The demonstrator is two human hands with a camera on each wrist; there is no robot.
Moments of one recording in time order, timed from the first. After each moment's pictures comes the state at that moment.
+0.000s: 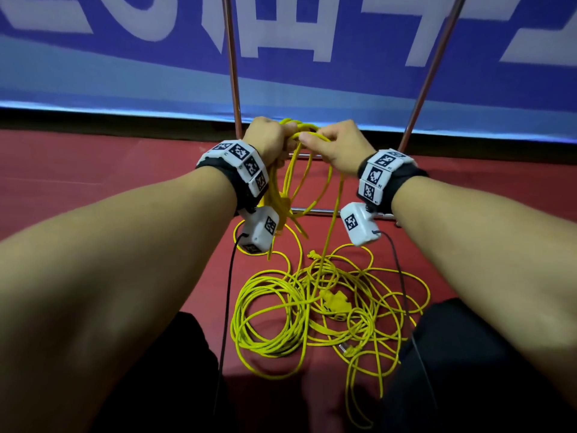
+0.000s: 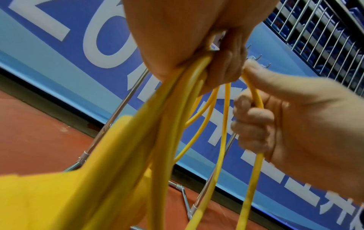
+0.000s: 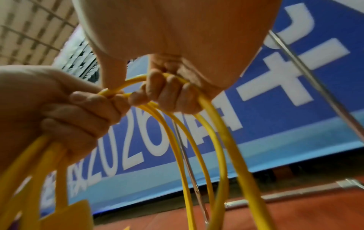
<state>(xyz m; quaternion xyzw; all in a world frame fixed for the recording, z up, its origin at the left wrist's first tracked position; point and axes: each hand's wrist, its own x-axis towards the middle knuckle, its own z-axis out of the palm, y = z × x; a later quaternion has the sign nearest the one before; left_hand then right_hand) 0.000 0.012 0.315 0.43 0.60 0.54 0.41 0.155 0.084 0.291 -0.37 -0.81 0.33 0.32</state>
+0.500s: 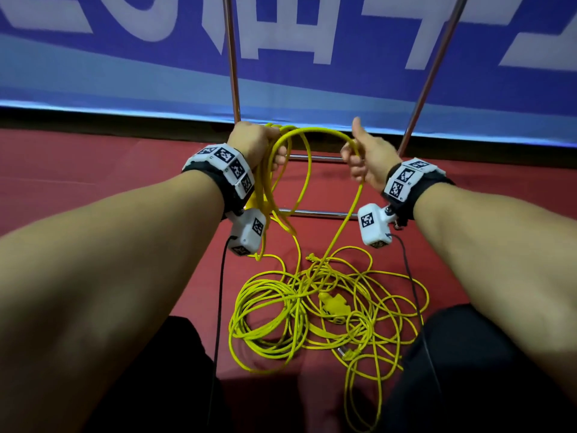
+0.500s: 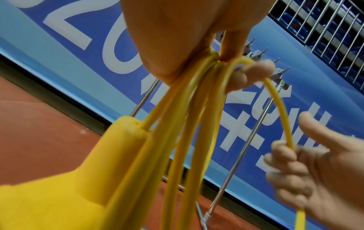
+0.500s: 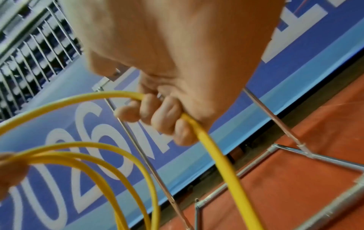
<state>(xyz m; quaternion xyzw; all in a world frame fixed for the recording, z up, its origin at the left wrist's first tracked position) -0.016 0.007 0.314 0.38 0.60 0.56 0.42 0.194 0.098 0.281 -0.44 -0.63 0.54 0.34</state>
